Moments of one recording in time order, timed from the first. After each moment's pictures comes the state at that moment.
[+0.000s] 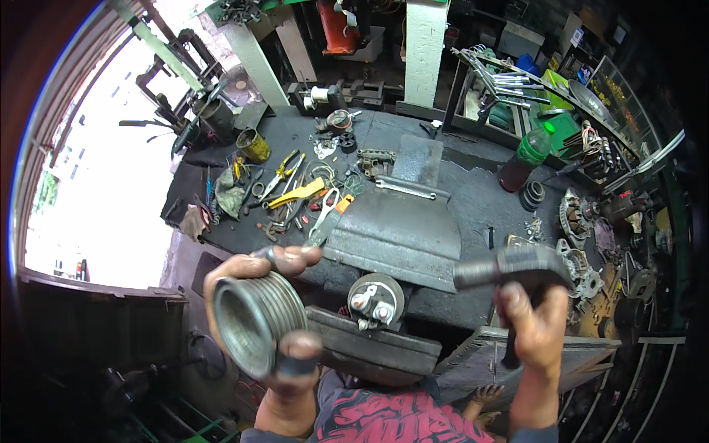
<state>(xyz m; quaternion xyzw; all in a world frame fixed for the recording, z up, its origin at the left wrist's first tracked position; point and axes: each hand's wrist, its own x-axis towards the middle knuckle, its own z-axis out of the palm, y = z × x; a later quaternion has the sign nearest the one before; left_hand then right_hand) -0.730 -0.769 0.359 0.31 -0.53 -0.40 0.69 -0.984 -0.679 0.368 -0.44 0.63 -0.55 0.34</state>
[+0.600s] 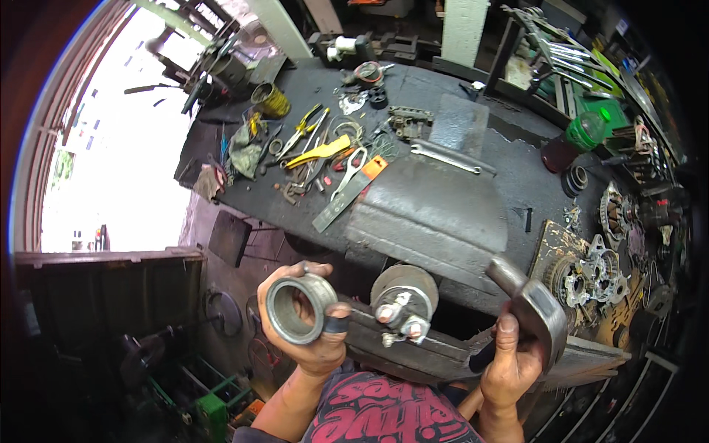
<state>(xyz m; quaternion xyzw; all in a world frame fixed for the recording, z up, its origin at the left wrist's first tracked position) -0.706 -0.758 0.287 0.47 -0.54 -0.34 0.60 -0.917 -0.653 0.291 -0.32 0.70 -0.60 0.22</state>
